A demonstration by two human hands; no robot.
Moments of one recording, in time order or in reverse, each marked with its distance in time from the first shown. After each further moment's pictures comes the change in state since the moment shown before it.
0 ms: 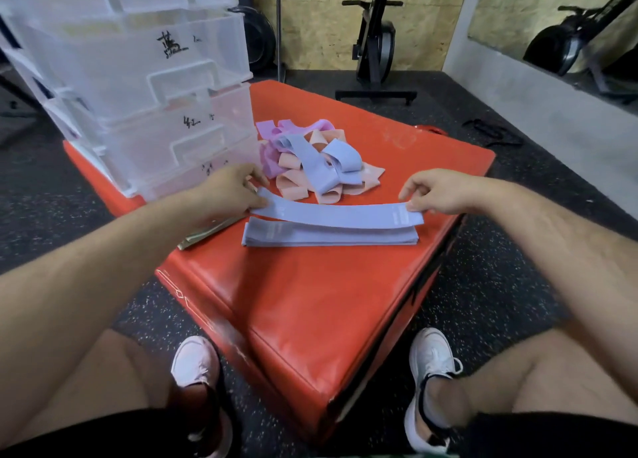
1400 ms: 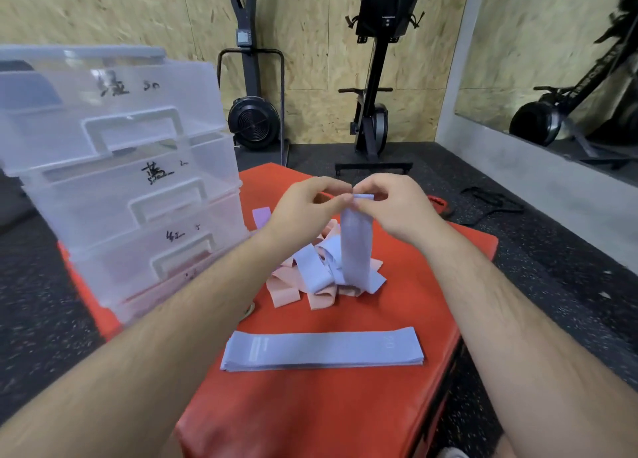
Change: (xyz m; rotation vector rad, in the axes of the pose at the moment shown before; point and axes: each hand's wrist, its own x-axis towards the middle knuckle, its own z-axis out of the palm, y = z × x) left_hand 0.082 0.151 0.010 -0.394 0.155 0.425; right_hand 0.057 -0.096 -0.062 0.377 0.614 -0.308
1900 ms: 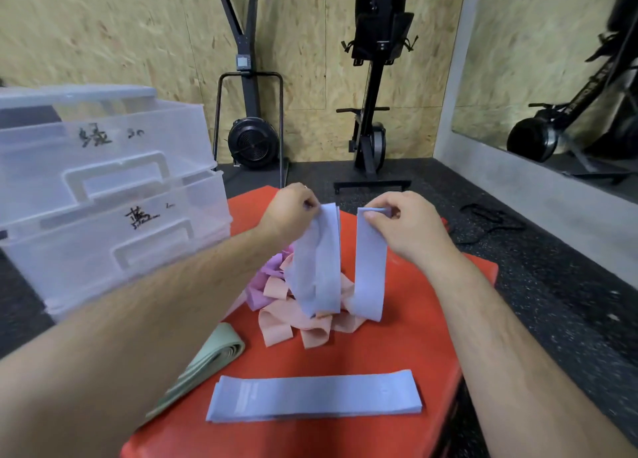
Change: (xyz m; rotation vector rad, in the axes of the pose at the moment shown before) left_hand 0.104 -0.044 -0.013 0.605 0.038 0.085; right_hand 0.024 0.014 -0.026 -0.169 0.159 -0.016
